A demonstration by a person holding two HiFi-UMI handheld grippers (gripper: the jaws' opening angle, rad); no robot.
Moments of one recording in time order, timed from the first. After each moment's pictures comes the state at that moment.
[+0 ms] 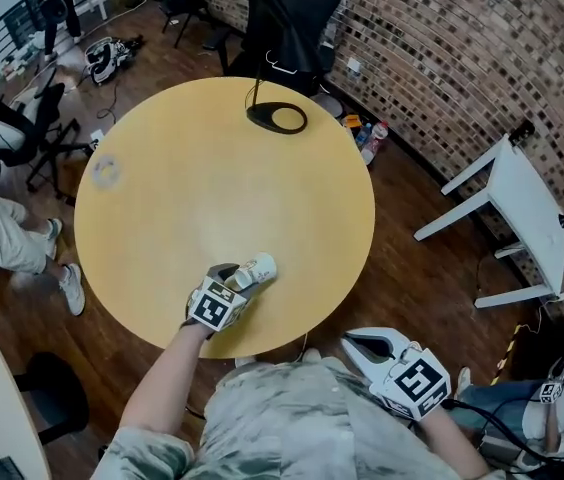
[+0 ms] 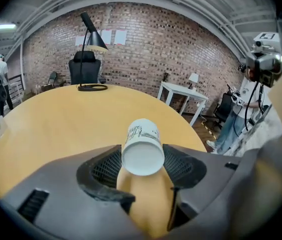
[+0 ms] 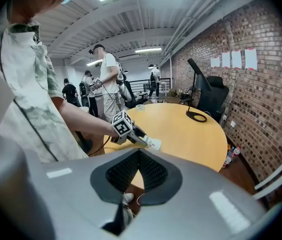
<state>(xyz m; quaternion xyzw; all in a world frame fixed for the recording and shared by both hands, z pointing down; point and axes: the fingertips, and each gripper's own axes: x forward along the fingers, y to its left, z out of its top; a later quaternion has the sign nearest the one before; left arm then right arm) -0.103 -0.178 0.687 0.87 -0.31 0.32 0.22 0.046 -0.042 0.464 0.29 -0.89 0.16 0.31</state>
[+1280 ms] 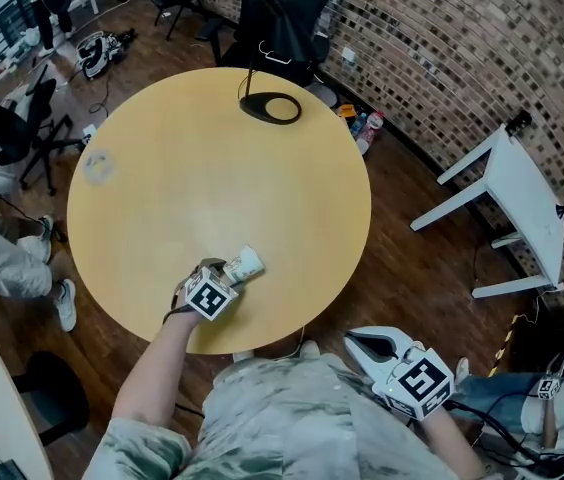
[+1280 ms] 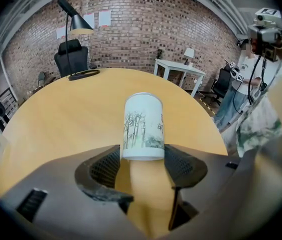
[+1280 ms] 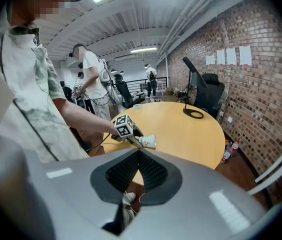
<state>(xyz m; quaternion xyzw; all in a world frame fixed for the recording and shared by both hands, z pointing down) -0.129 -0.167 0.735 0.84 -0.26 0.44 0.19 0.053 -0.033 0.470 0.30 -0.89 0.18 0.30</state>
